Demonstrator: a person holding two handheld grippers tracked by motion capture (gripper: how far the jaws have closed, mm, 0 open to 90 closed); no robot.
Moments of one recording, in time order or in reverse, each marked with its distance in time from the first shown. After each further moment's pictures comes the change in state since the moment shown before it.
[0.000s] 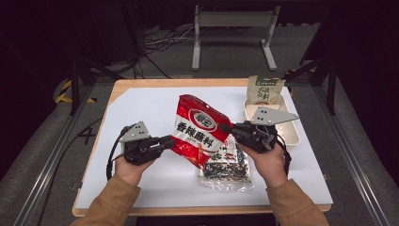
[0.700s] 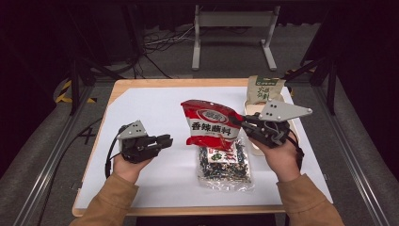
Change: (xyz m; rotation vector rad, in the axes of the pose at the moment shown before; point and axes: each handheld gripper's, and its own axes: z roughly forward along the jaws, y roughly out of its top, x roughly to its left) left arm 0.014 -0.007 -0.002 0.011 0.004 -0.041; right arm -0.007 0.024 -0.024 0.041 -0.086 -0.143
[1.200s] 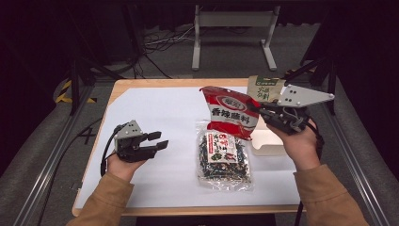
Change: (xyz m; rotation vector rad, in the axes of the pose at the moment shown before) left arm 0.010 -0.006 -0.006 0.042 0.064 0.016; right arm -0.038 0.010 -0.027 0.032 -0.073 -0.046
